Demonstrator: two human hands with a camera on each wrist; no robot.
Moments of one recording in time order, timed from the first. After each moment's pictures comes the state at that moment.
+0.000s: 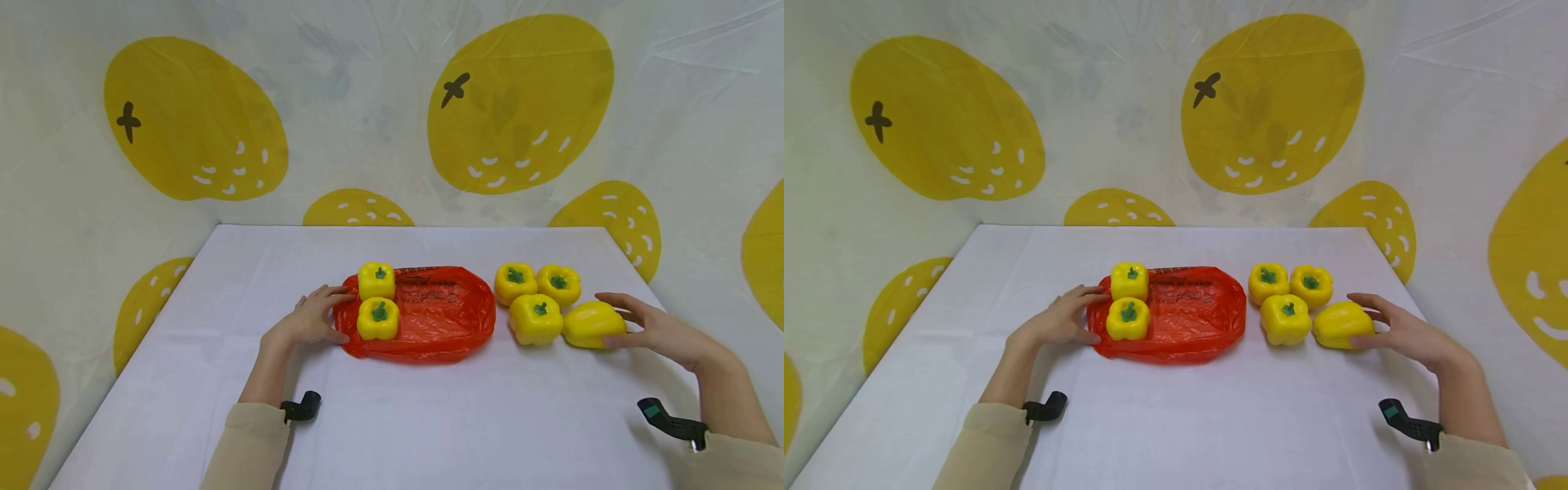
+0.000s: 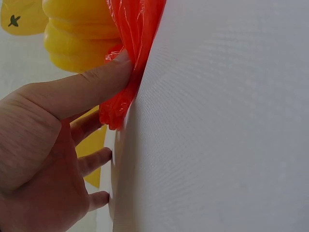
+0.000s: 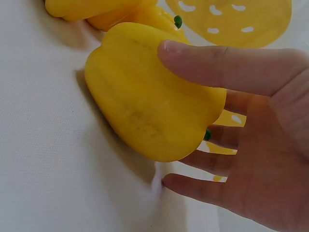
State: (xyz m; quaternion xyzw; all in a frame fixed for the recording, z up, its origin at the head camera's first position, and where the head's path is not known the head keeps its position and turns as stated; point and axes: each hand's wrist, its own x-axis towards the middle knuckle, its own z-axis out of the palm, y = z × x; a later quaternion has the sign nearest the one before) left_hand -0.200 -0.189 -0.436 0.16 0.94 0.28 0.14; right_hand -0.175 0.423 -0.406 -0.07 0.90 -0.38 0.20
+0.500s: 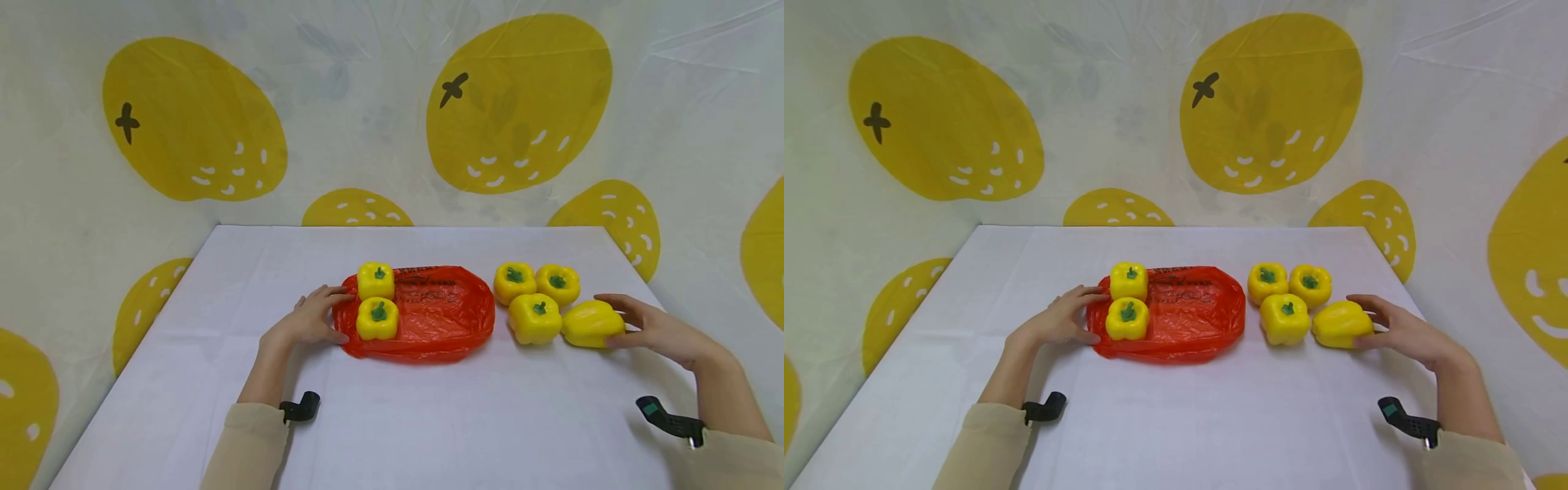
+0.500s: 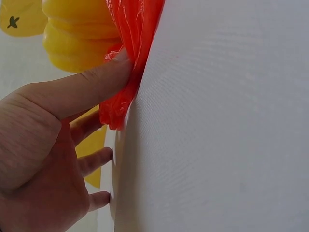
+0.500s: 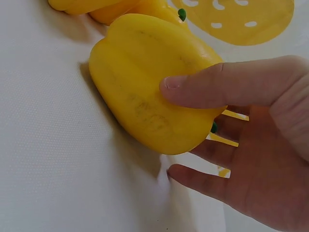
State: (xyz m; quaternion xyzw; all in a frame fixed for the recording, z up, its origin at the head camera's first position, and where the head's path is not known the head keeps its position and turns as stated) left_hand -0.202 -0.189 -0.436 0.16 0.94 0.28 0.14; right_hand -0.178 0.428 -0.414 -0.08 0.89 -0.40 0.20
